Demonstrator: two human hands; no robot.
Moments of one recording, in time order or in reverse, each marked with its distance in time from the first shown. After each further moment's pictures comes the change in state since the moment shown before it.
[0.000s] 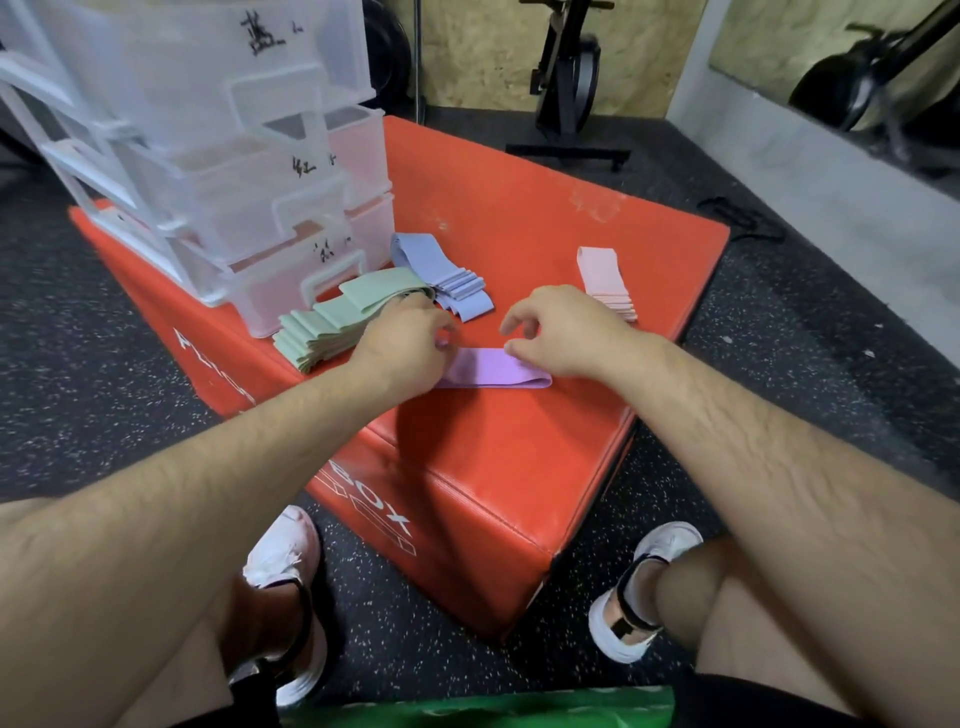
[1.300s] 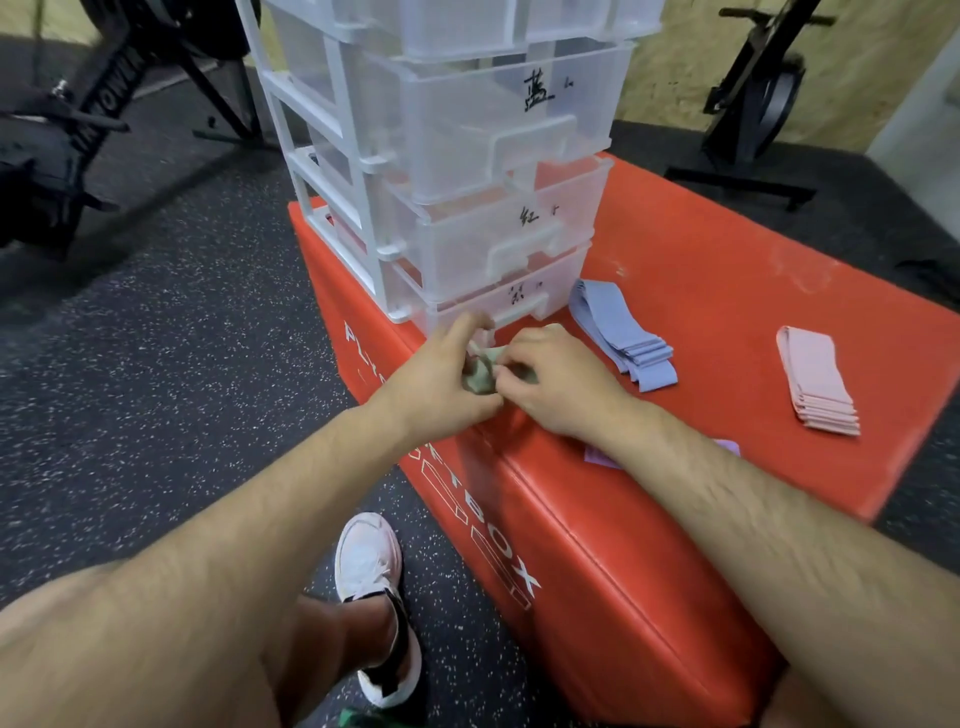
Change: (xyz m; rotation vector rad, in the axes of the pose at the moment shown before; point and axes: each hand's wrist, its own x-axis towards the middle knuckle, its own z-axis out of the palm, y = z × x) left_hand -0.052 -0.115 -0.074 -0.371 0.073 -0.243; right_hand 0.102 -0.155 0.060 0.187 0.075 -0.403
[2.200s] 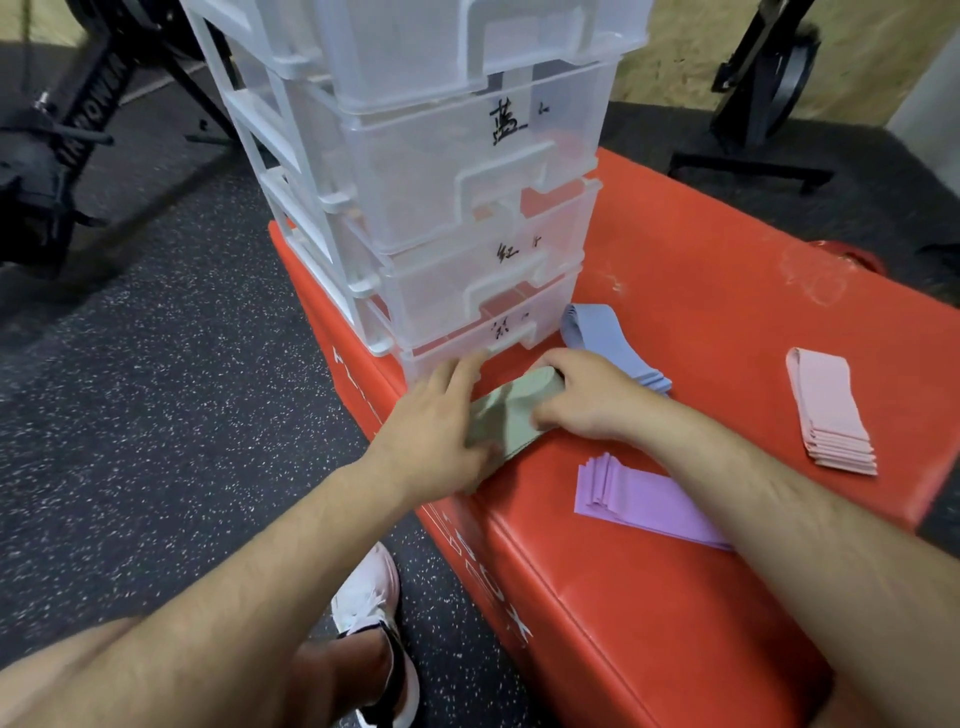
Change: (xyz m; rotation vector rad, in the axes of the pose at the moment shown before) left_hand 0.022 -0.001 0.017 0.343 -0.061 0.038; right_hand 0.022 0.053 -0.032 0.329 -0.259 0.443
